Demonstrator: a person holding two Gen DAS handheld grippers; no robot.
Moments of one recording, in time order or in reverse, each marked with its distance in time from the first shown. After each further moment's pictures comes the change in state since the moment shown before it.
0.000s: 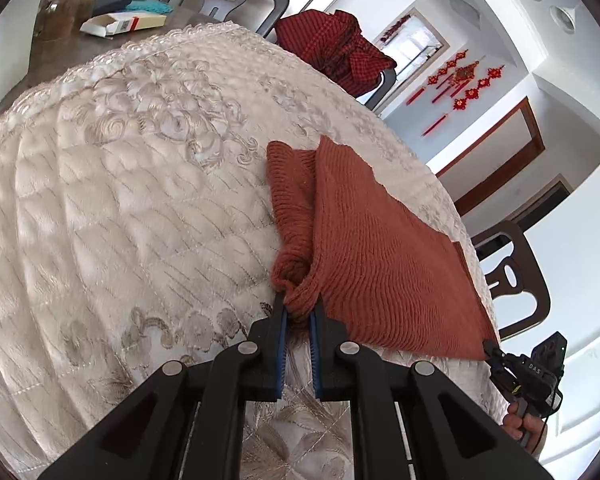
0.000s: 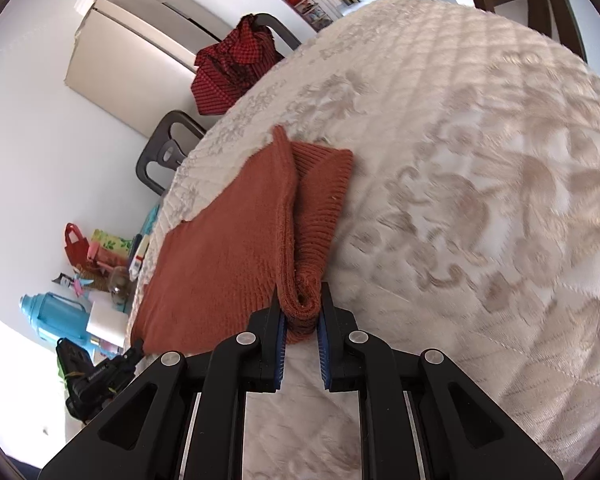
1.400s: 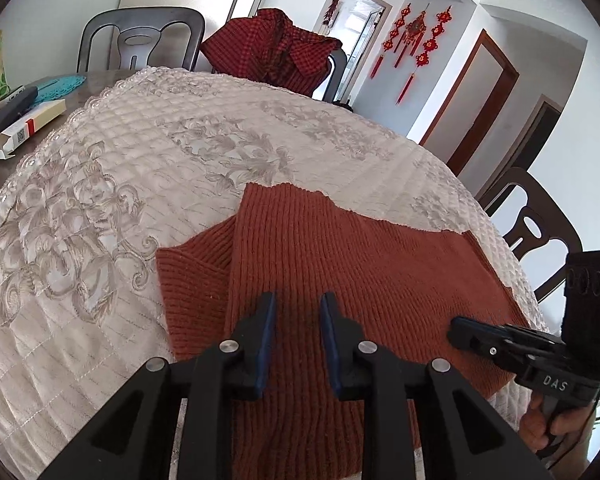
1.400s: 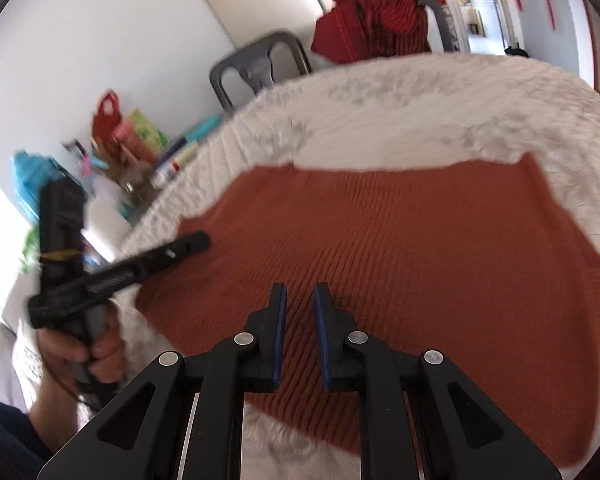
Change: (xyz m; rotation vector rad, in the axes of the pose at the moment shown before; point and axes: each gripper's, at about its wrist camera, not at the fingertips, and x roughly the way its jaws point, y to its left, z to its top) left arm 0.056 -0.064 0.045 0.309 -0.021 0.053; right arm 0.109 0.142 -0.014 -0.513 0.133 0.013
